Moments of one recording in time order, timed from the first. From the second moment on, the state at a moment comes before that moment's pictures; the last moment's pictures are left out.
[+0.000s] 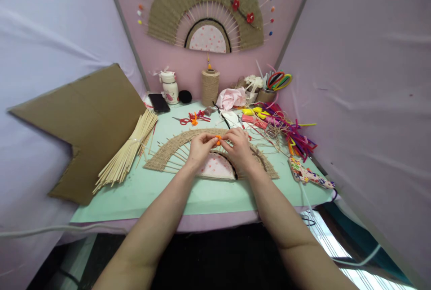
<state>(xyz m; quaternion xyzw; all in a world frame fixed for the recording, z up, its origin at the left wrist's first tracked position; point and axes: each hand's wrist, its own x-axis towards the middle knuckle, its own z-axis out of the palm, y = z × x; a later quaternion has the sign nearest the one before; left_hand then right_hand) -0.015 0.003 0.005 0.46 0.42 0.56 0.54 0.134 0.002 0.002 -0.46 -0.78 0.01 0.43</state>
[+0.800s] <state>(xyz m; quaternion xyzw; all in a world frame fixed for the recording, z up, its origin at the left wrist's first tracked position) -0.022 0.004 0.002 0.33 0.33 0.46 0.76 0.145 0.007 0.007 -0.41 -0.67 0.42 0.44</state>
